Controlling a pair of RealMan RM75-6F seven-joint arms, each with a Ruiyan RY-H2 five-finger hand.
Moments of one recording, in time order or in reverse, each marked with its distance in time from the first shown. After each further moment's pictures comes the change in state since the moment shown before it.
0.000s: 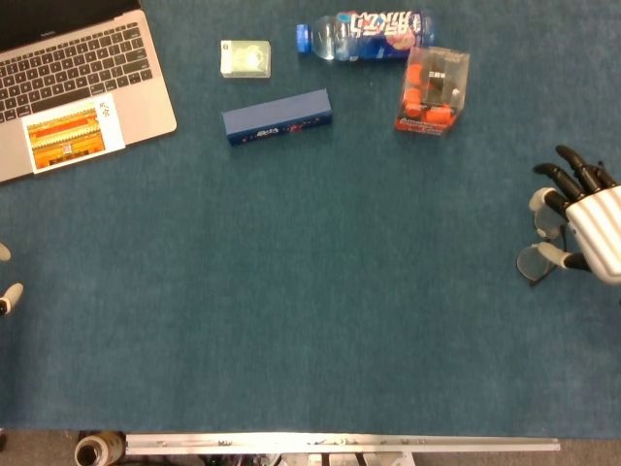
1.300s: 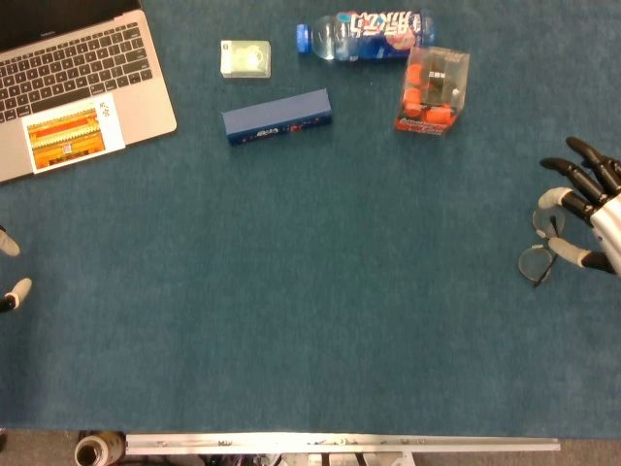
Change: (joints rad) left arm -0.015 0.007 -0.007 -0.044 0.001 -0.002 0.051; right arm 0.014 0.027 -0.019 0.141 -0.171 0.218 0.228
